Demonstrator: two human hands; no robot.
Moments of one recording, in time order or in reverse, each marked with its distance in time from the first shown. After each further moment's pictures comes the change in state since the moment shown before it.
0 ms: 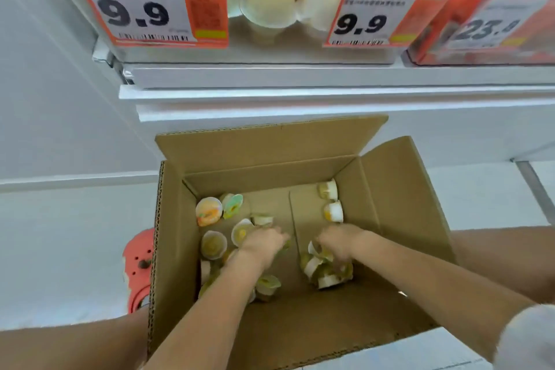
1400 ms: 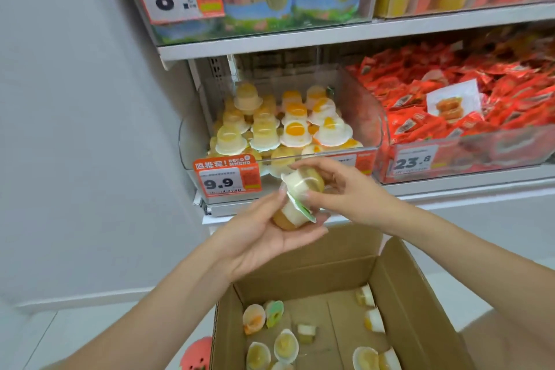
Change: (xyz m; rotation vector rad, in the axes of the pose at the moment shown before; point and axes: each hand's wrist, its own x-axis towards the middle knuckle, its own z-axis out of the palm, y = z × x) left_hand -0.218 0.027 -0.211 -2.136 0.365 0.449; right_hand -0.231 -0.018 -0.184 1.078 1.121 -0.735
